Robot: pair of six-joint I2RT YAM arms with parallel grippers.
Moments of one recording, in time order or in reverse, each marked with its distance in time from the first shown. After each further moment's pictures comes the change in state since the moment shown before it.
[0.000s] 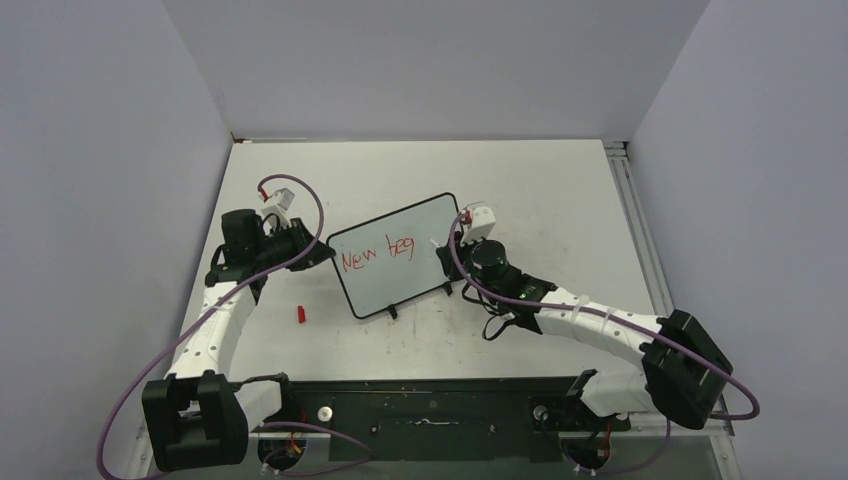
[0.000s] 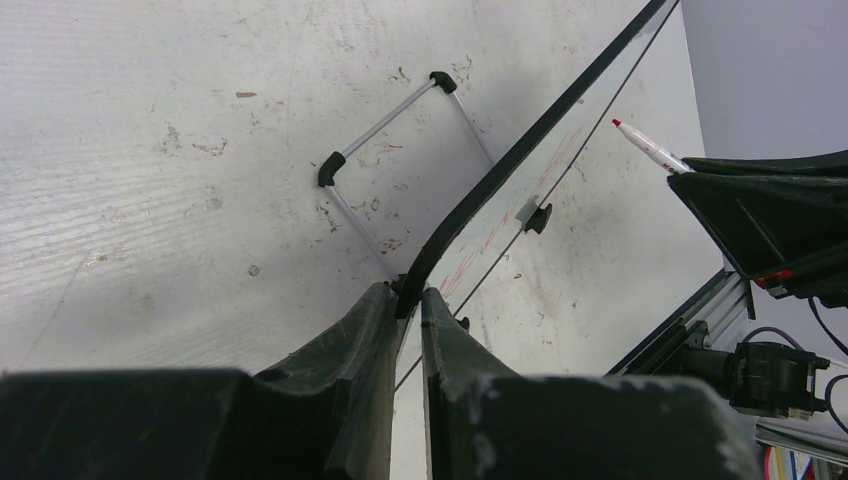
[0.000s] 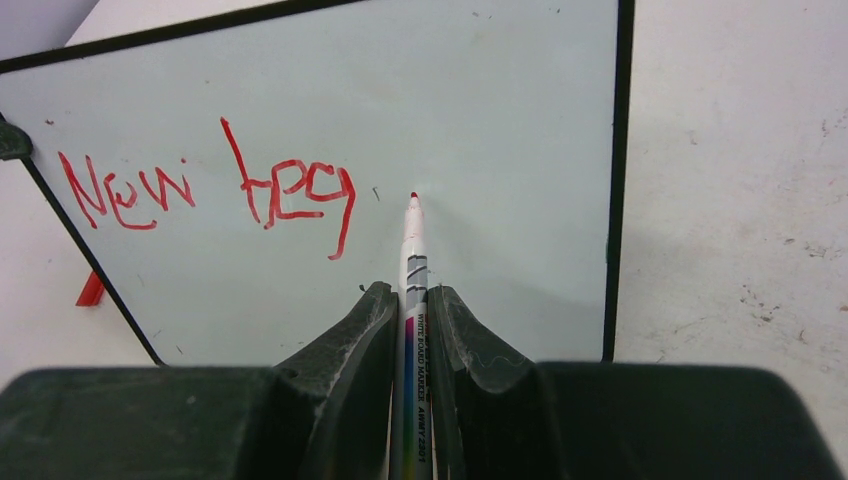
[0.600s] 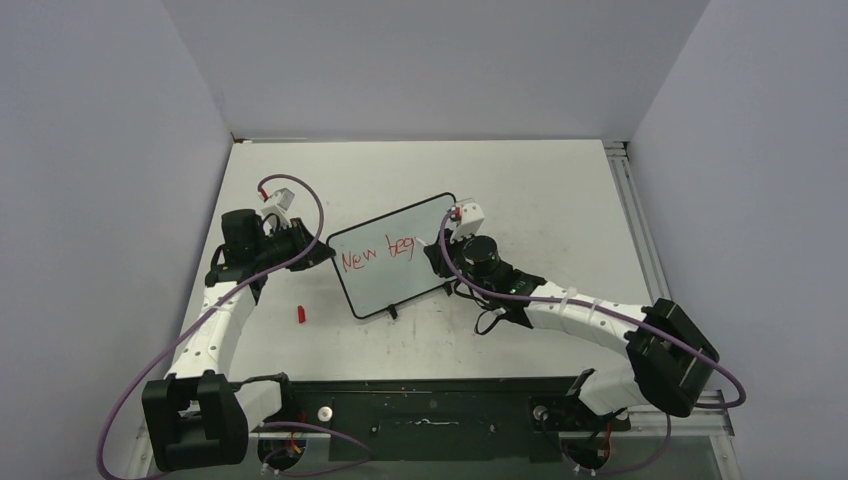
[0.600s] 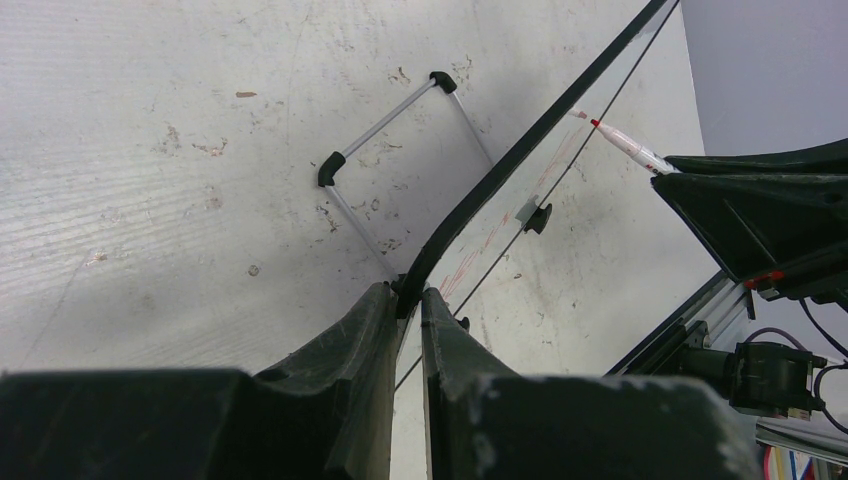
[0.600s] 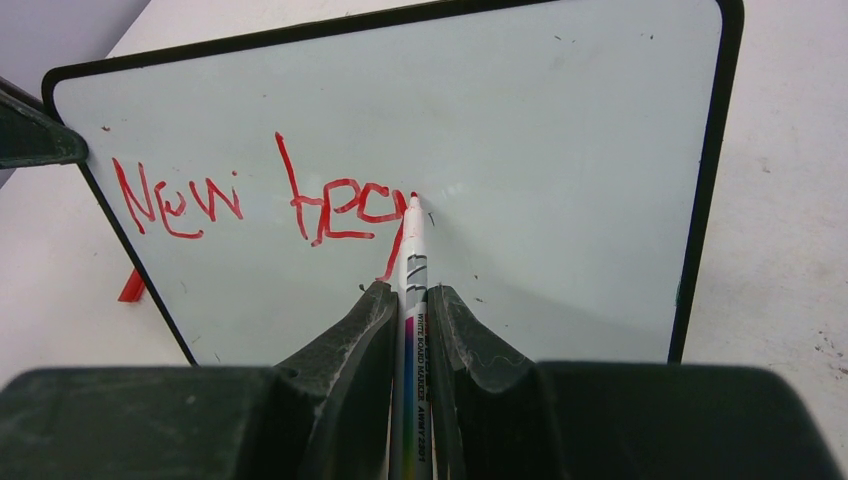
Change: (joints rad) left arm 0.000 0.000 0.000 0.000 0.000 0.000; right arm 0.000 0.086 0.045 0.064 -0.078 0.006
